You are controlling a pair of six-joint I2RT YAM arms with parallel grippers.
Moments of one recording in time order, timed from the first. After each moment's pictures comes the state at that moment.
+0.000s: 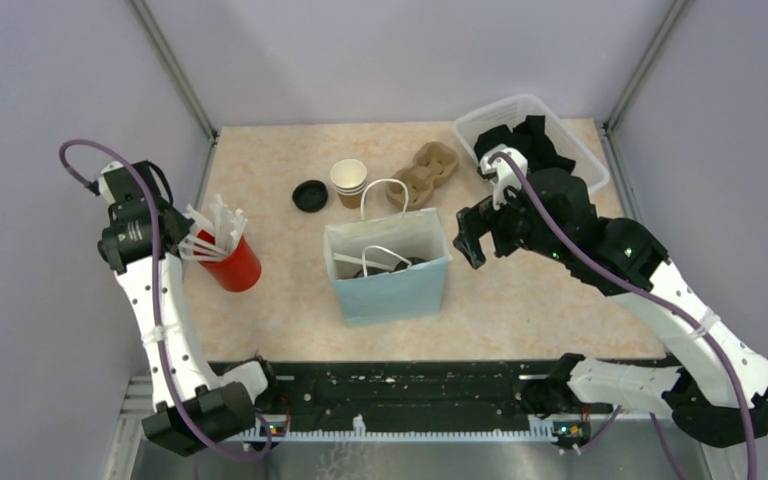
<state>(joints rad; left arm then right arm) 0.41 1.12 1.42 -1.05 -0.23 -0.42 0.81 1.05 1.44 -0.93 0.13 0.09</state>
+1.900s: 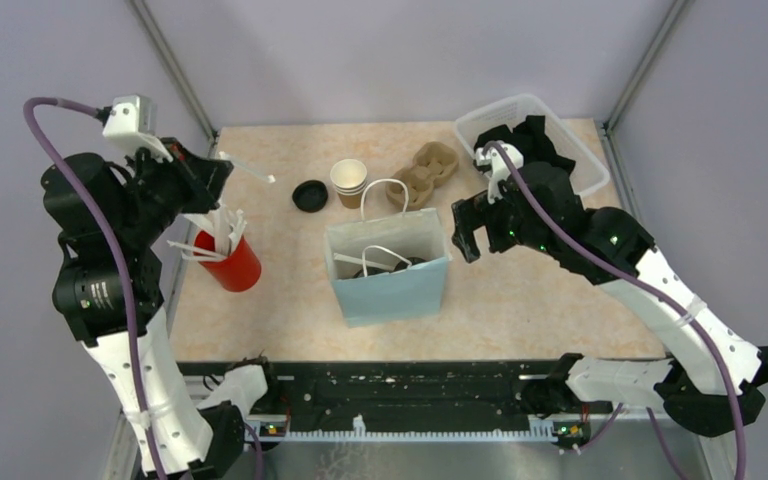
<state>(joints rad) 0.23 1.03 1.91 -1.04 0.48 -0.21 0.81 1.12 1.49 -0.99 0.19 0.18</state>
